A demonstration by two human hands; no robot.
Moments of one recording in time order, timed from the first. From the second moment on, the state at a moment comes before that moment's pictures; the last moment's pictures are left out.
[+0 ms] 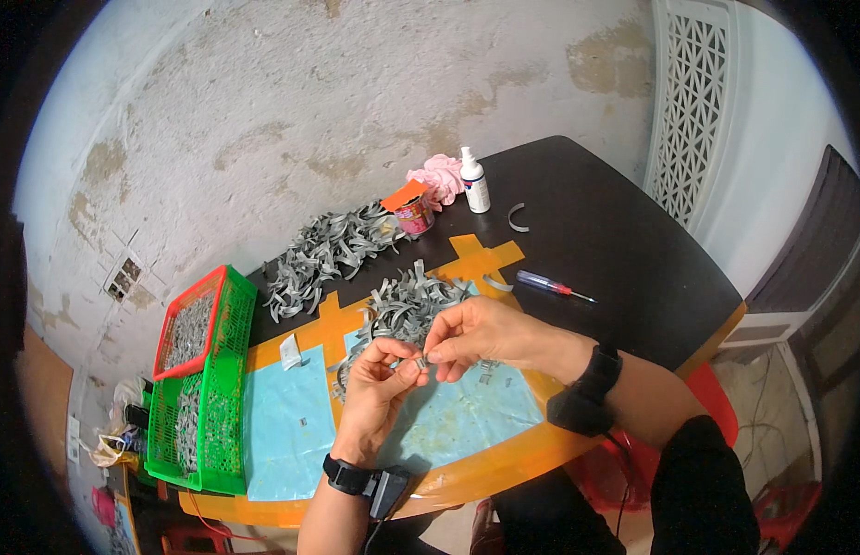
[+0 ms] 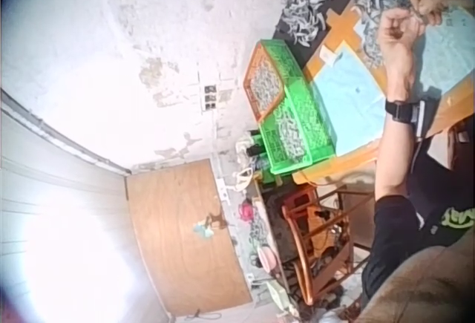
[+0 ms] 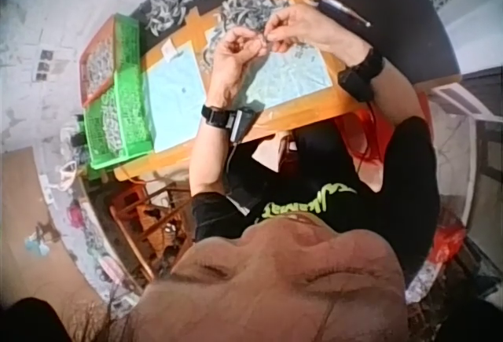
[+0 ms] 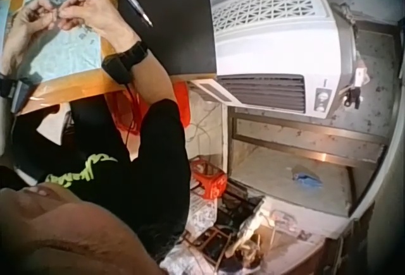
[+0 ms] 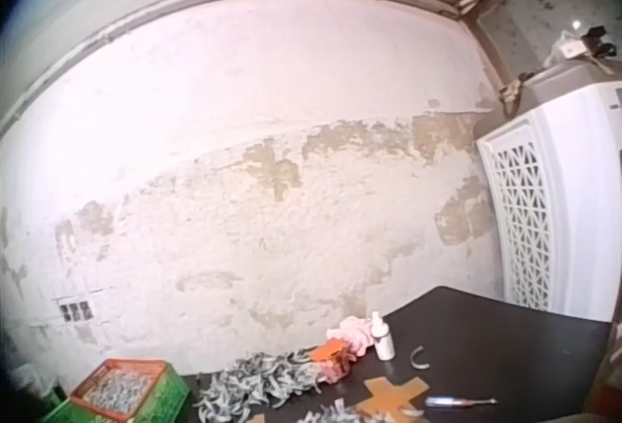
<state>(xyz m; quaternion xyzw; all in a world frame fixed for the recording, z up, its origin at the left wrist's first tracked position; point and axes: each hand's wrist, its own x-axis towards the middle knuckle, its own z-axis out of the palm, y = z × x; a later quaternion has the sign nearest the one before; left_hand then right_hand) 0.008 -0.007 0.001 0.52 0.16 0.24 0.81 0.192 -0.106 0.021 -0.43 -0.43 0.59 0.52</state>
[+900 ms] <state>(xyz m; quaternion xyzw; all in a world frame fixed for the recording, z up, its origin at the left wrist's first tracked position) 0.010 -0.006 -0.001 0.62 0.16 0.27 0.72 0.192 -0.104 0.019 -0.48 -0.46 0.55 0.50</state>
